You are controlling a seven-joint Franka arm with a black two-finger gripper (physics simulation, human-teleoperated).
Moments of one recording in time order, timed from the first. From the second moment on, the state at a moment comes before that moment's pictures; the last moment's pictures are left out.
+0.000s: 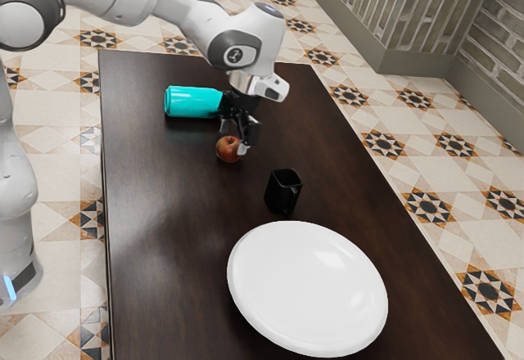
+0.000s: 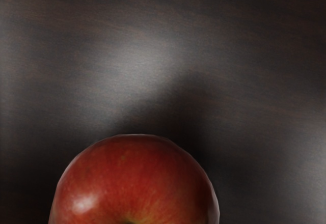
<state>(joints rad) 0.35 -0.11 -0.12 -2.13 -0.04 1.96 -0.01</state>
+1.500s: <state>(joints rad) 0.35 -0.09 -0.11 -2.15 -0.04 1.96 0.00</state>
